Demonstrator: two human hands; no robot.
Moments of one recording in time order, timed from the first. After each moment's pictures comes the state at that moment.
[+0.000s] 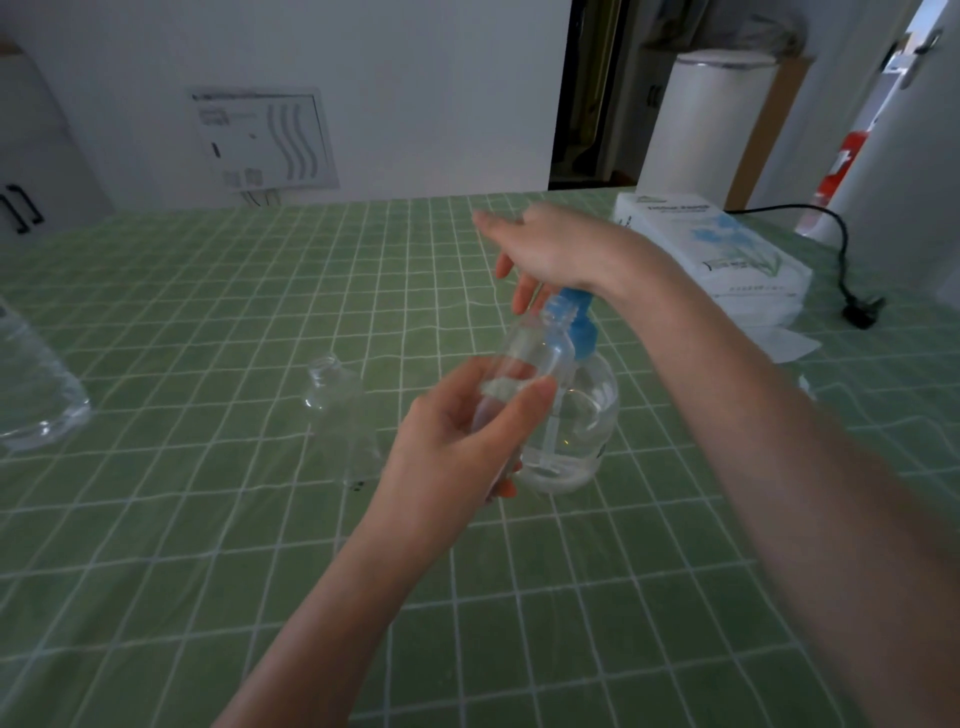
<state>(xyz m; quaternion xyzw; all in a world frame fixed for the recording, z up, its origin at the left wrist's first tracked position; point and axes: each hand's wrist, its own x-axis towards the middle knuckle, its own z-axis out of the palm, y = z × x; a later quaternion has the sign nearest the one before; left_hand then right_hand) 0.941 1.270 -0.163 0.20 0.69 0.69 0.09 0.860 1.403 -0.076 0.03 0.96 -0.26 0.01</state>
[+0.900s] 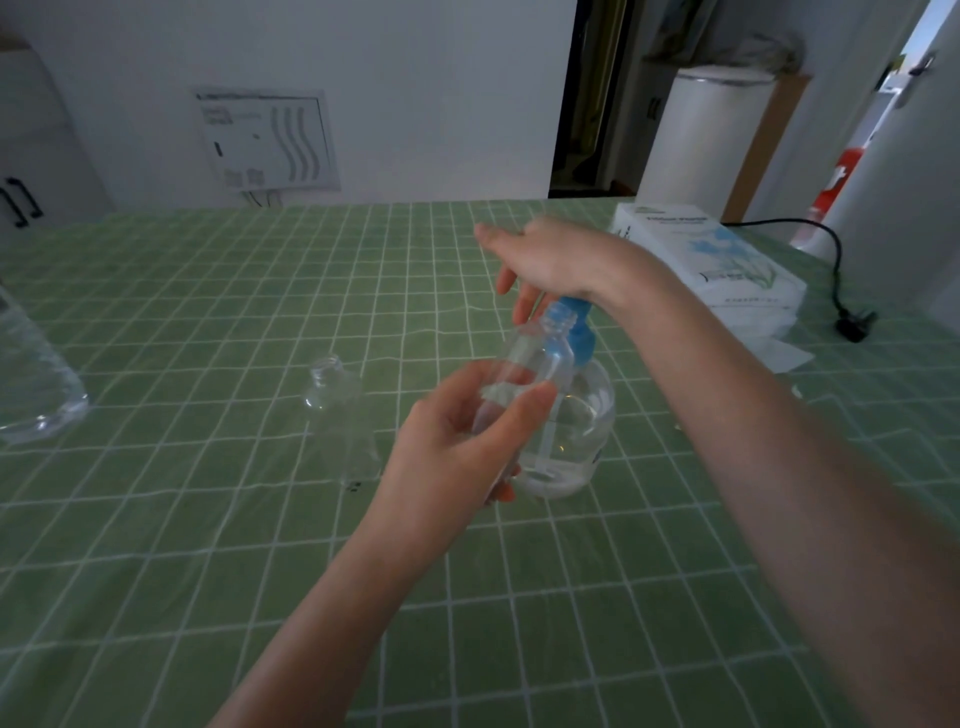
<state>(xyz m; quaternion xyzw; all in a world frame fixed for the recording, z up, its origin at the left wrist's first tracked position) 0.944 1.270 -0.160 0.20 0.68 0.70 0.09 0.861 1.402 -0.075 0.04 0.97 -0.24 0.03</state>
